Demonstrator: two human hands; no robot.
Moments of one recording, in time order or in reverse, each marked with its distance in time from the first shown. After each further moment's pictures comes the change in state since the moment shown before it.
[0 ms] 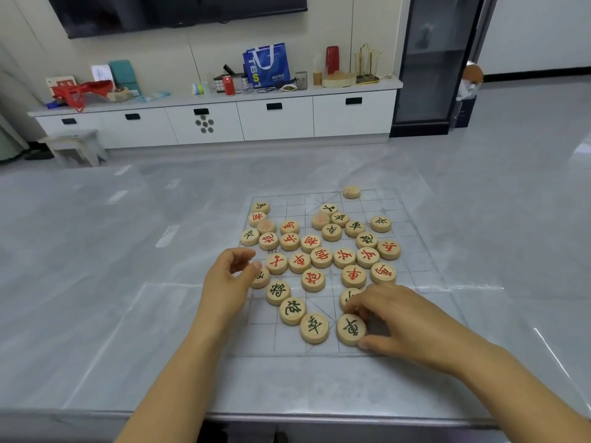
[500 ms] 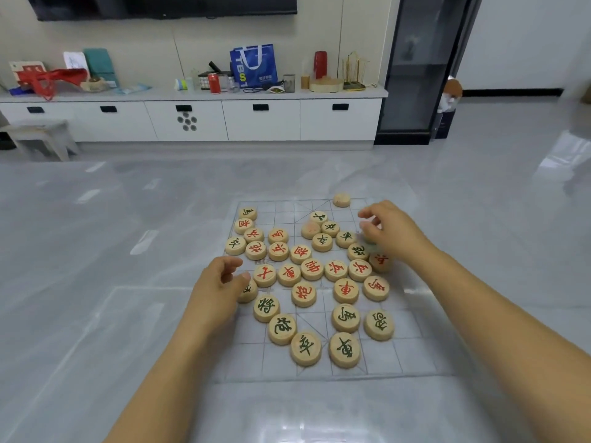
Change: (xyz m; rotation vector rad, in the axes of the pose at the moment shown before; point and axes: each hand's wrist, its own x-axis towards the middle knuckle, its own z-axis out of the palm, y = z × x) left_hand 0.018 -0.007 0.003 0.092 -0.085 -0.093; right_hand 0.109 0.084 -0.036 0.145 0.392 0.378
